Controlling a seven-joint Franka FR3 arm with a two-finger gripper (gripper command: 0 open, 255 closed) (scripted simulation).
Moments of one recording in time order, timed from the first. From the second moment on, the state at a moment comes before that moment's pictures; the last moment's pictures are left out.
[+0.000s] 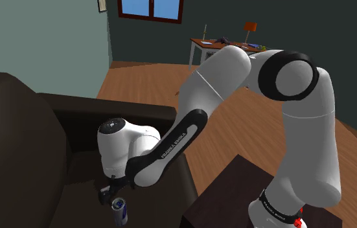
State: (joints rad) arm 0.26 0.49 0.48 -2.04 -0.33 2.45 0.96
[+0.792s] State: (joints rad) arm 0.34 0.64 0.42 -1.94 -0.40 2.50 1.02
